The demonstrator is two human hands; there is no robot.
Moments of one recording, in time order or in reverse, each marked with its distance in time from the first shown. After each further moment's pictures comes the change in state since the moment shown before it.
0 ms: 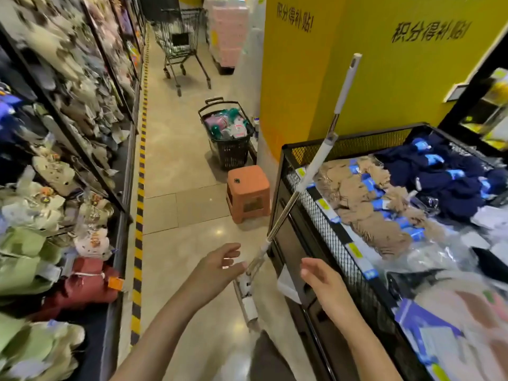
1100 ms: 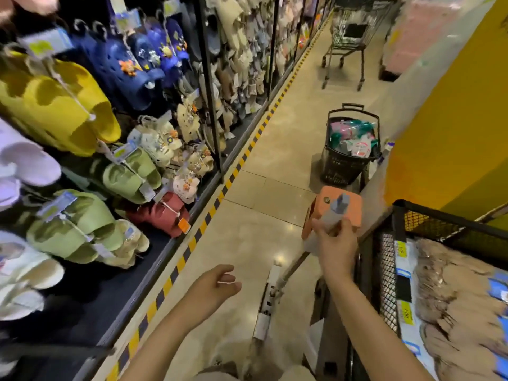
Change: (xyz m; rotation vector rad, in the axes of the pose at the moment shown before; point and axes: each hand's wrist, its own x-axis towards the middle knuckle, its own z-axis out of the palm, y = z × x) left_hand 0.034 -0.029 0.012 -0.345 0.438 -0.415; right_hand 0.222 -0.112 0.076 0.026 -0.057 -0.390
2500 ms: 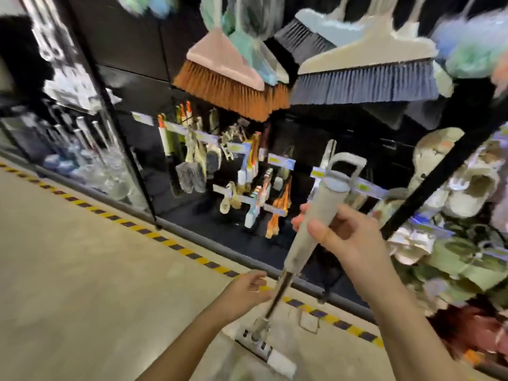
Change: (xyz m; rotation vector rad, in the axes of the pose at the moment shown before) left_hand -0.494 -0.340 -0.003 -0.813 1.190 -0.316; right_hand -0.611 -0.231 0.067 0.357 -2.117 -0.621
